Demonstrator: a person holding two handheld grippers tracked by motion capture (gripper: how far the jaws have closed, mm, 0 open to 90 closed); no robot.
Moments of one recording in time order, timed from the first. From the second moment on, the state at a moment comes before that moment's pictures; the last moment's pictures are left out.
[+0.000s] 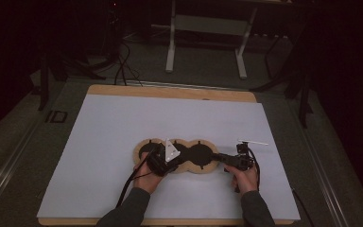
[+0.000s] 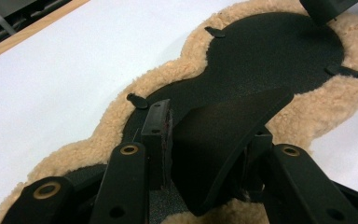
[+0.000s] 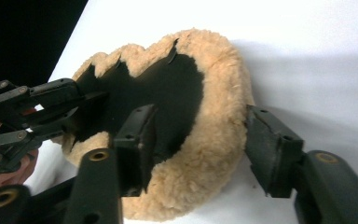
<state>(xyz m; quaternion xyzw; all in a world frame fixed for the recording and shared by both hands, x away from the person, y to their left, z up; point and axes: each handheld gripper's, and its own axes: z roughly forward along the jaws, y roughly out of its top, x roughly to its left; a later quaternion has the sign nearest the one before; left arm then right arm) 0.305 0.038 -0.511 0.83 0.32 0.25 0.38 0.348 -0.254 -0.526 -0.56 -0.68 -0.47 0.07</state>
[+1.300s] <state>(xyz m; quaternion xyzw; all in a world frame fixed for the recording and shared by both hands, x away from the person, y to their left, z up) 0.295 0.061 -0.503 0.83 0.32 0.19 0.42 0.351 -0.250 -0.524 -0.54 -0.66 -0.50 0.13</state>
